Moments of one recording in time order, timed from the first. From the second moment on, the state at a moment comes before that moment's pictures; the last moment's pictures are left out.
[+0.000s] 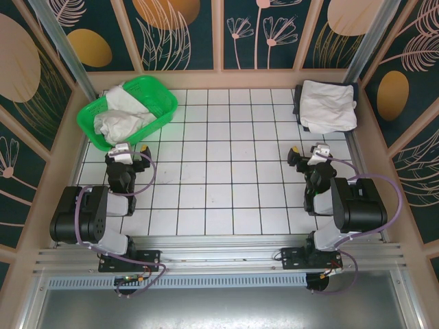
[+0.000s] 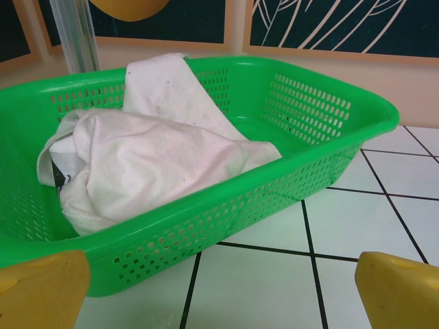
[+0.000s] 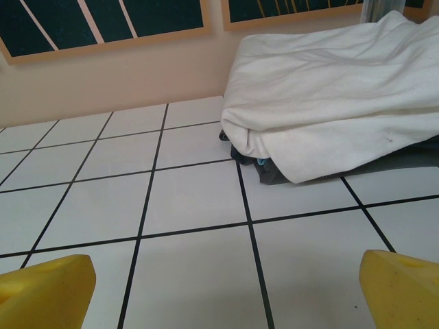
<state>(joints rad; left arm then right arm) 0.01 1.52 0.24 1.15 -0.09 -0.08 -0.03 1.56 0.20 1.21 0.00 0.10</state>
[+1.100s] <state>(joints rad) 0.01 1.60 1.08 -0.27 0.00 -0.13 -0.06 0.87 0.35 0.32 -0.23 0.65</state>
